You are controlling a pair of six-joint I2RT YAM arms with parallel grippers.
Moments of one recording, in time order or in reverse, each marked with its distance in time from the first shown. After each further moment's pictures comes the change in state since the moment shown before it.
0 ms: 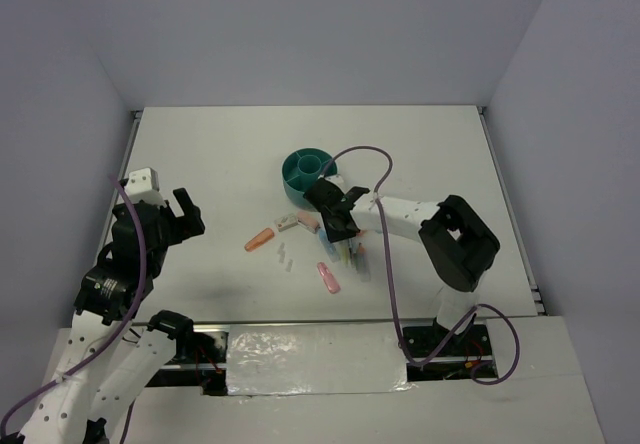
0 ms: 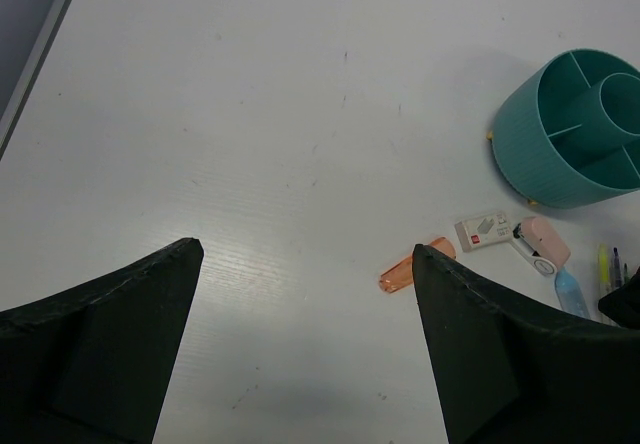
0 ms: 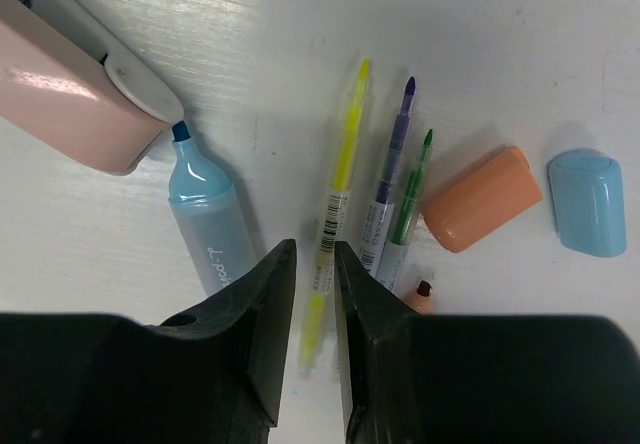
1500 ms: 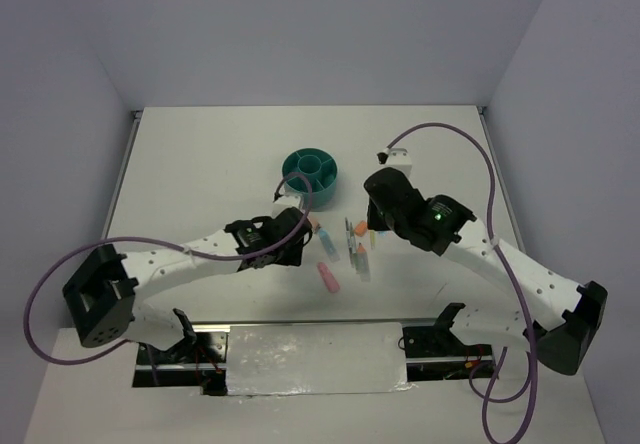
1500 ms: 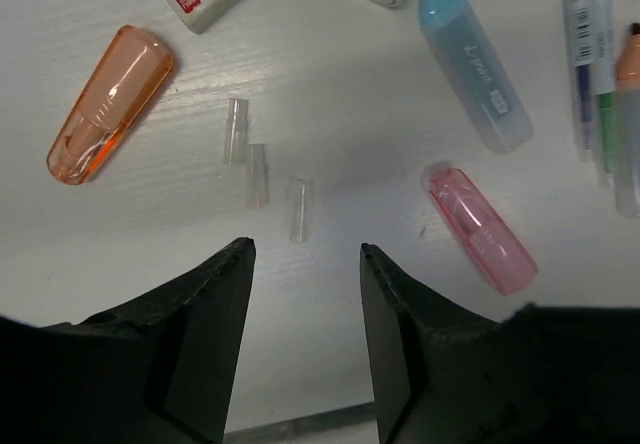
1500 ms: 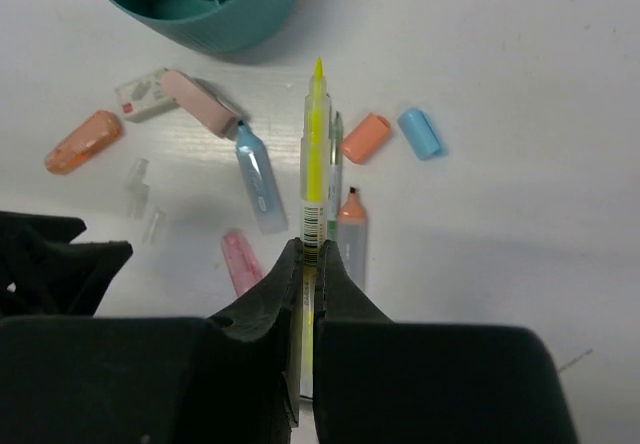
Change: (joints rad) left arm -0.650 0.779 0.064 0.156 0.021 -0.337; right arm 0.000 -0.665 -0.025 -0.224 0.117 0.100
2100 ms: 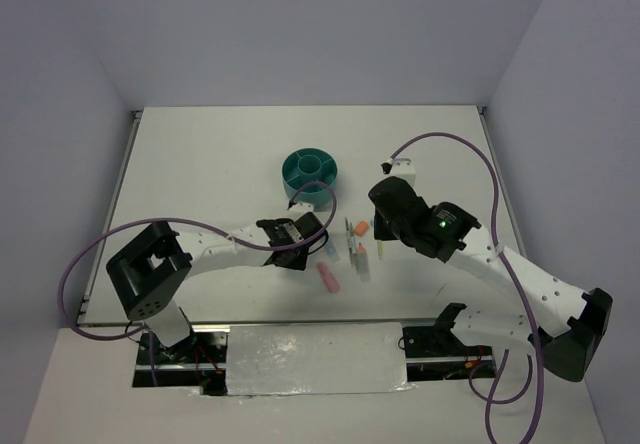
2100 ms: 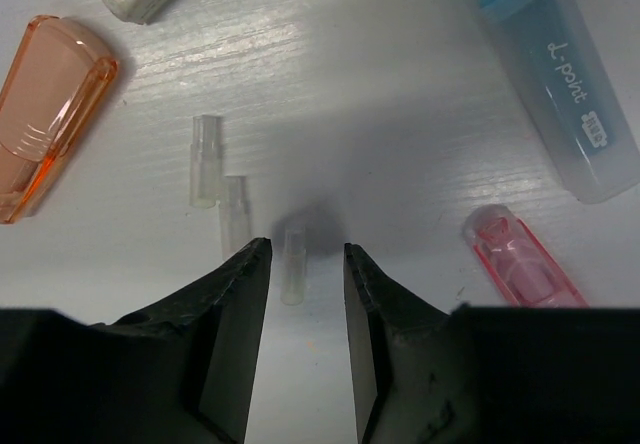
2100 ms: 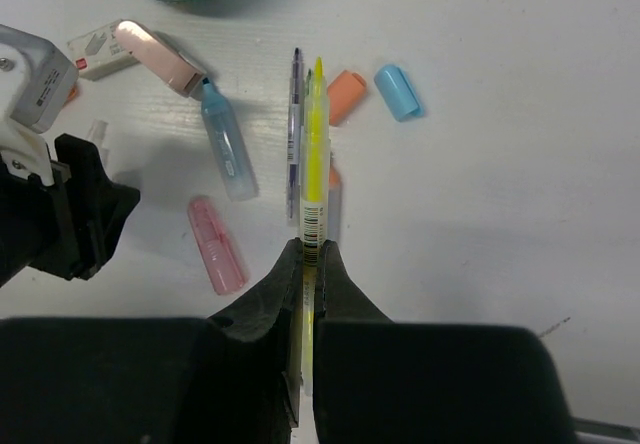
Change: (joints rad) left arm -0.003 0.288 0.035 0.064 0.000 0.004; right arm 0.000 -0.062 -0.075 -0.063 -0.011 0.002
